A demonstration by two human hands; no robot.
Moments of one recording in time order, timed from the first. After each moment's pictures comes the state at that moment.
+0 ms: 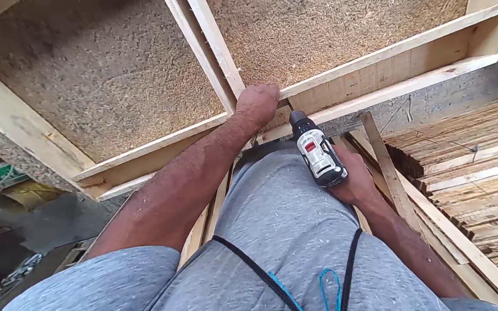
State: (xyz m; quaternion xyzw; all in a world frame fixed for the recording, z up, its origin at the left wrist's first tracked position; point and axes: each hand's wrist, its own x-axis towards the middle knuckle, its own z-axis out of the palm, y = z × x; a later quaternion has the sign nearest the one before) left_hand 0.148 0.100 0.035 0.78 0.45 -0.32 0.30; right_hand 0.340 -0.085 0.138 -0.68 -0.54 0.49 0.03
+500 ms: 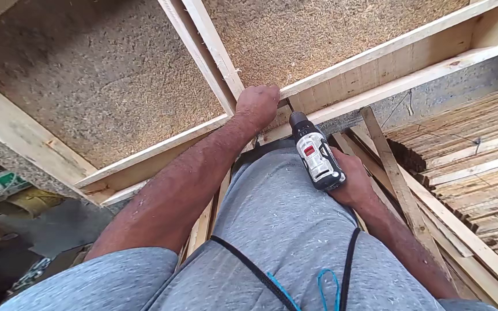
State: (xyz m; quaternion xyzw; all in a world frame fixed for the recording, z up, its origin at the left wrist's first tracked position) left_hand 0.148 0.101 0.038 0.78 0.44 -0.33 0.30; right_hand 0.327 -0.092 0.136 -0.70 -0.53 0.47 0.04
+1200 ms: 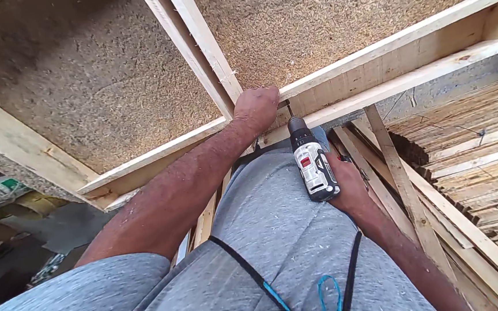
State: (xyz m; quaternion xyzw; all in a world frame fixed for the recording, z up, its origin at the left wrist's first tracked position) left_hand 0.150 0.102 0.038 0.77 0.44 -0.33 0.30; right_hand 0.314 -0.095 0.133 -0.71 -0.52 0.48 -0.03
